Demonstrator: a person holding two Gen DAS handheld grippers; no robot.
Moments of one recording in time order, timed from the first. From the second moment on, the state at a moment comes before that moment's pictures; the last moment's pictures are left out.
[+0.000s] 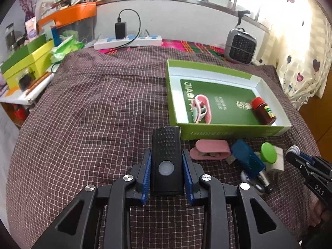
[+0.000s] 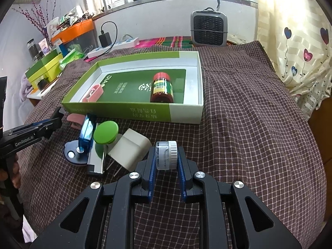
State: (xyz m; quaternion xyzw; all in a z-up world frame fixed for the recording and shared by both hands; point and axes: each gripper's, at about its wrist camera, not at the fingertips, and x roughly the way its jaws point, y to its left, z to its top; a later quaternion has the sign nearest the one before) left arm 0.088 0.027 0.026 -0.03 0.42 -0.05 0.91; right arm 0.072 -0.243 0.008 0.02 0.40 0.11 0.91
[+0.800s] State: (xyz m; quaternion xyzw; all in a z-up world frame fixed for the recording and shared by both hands) left arm 0.104 0.018 0.068 -0.02 0.38 -0.09 0.92; right arm 0.102 -0.231 0.054 0.00 0.36 0.12 0.93
